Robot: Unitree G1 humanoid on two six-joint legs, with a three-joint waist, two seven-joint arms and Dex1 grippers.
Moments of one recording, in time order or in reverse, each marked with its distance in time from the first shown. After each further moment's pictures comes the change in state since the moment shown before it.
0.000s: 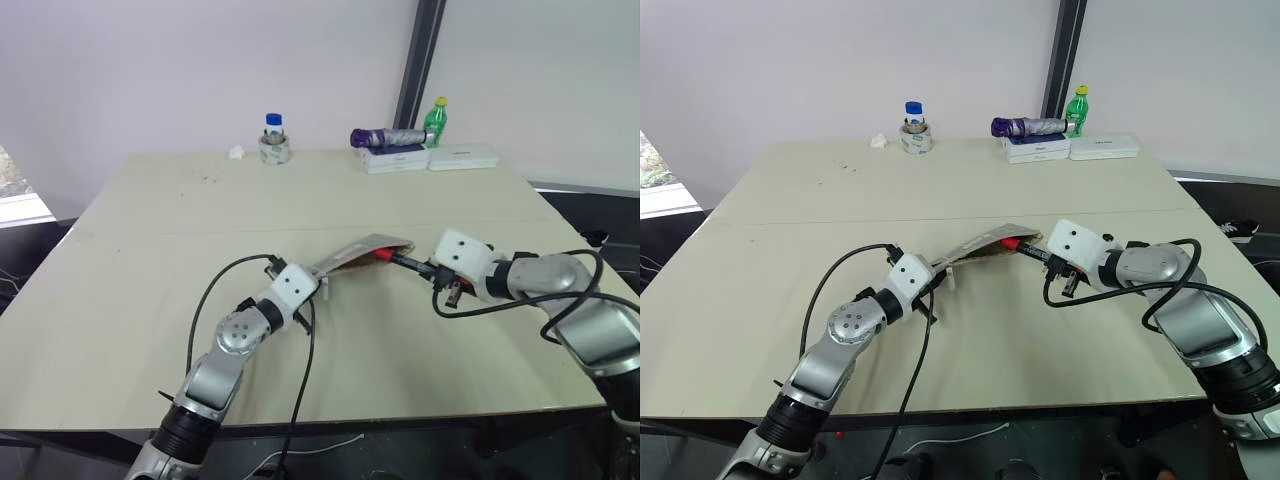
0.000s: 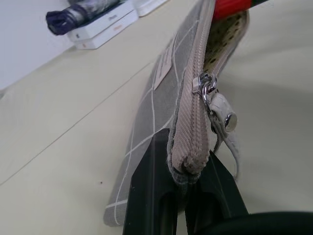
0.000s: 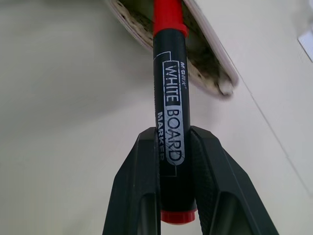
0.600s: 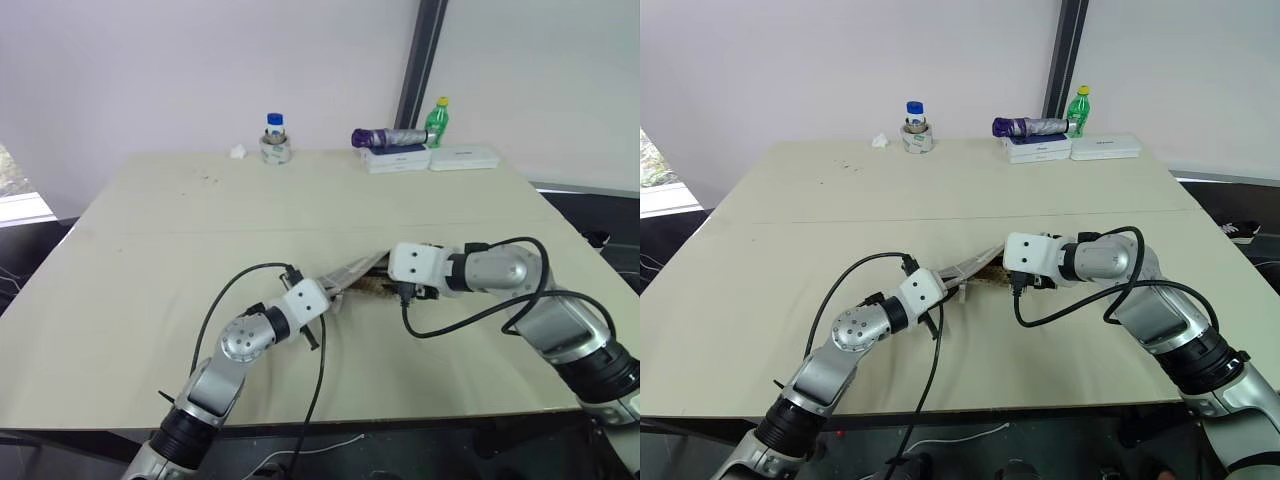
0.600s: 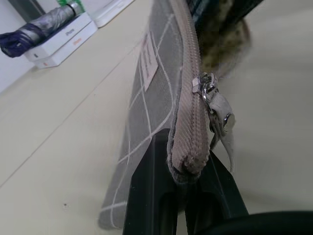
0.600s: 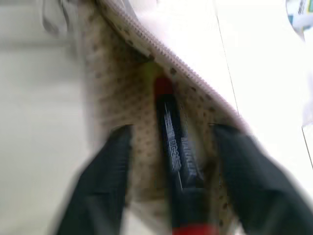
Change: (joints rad) left arm 0.013 0.030 -0.052 -0.015 0.030 -0.053 -0.094; right arm -0.131 0.086 0.148 0.030 -0.164 -0.175 0.103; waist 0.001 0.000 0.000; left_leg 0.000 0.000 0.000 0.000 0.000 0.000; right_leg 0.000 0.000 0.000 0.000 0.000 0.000
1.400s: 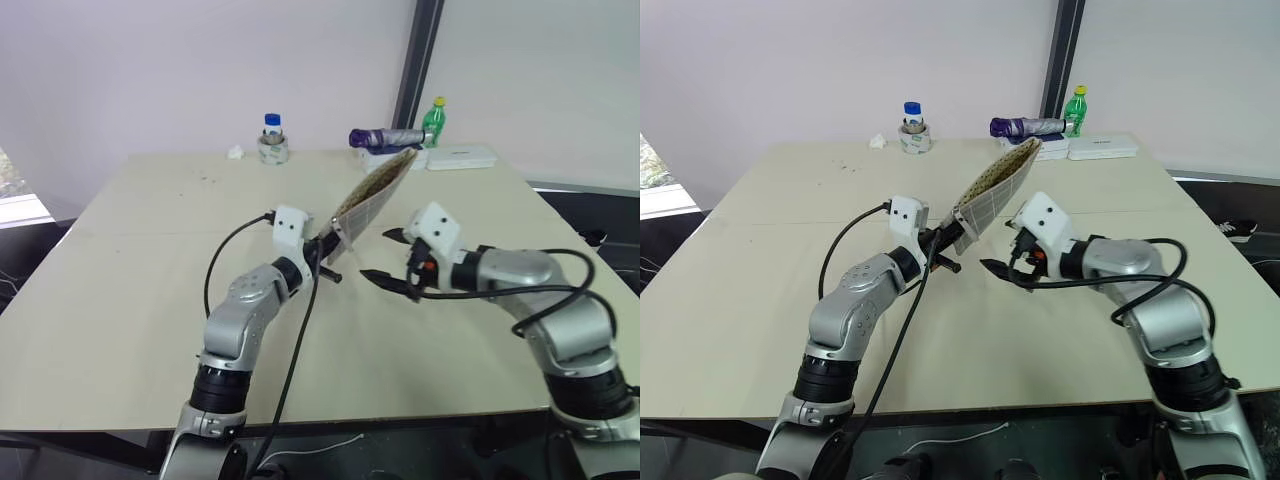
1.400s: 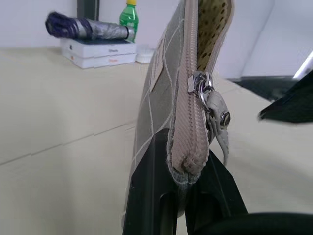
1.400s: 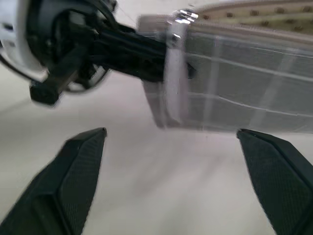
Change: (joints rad) left arm -0.258 -0.292 0.312 0.014 -0.410 0.502 0.137; right arm 0.067 0.273 -0.278 -0.184 0.352 0.436 -0.181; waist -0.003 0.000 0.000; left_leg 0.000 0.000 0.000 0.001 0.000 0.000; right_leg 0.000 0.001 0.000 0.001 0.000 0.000
